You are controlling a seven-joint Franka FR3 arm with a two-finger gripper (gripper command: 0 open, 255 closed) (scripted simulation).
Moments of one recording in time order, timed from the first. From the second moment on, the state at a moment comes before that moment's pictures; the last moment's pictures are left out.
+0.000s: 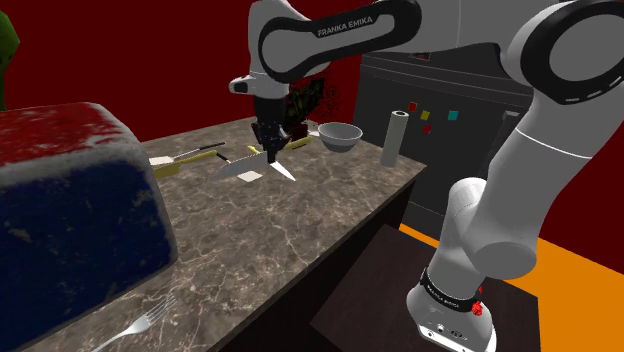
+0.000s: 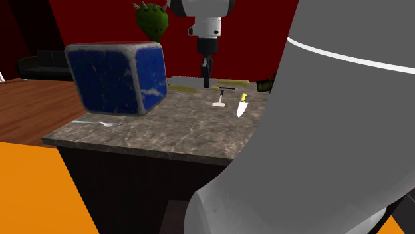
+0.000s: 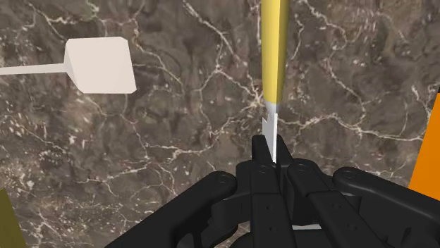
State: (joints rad) arm 0.38 -0.15 -0.13 -2.03 0.00 1.89 -1.21
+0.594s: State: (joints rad) arm 0.38 -0.15 -0.13 -1.91 0.00 1.77 -1.20
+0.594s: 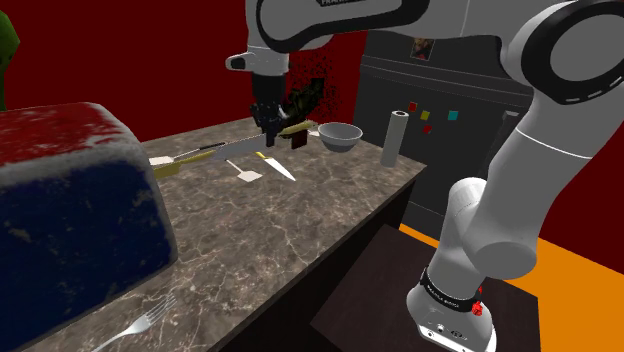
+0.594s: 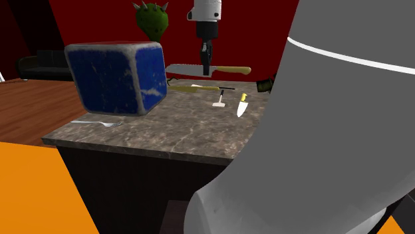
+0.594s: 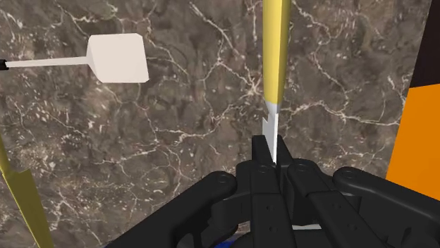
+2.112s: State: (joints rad) arm 0.35 -0.23 -0.16 -1.73 -0.01 1.51 -1.26
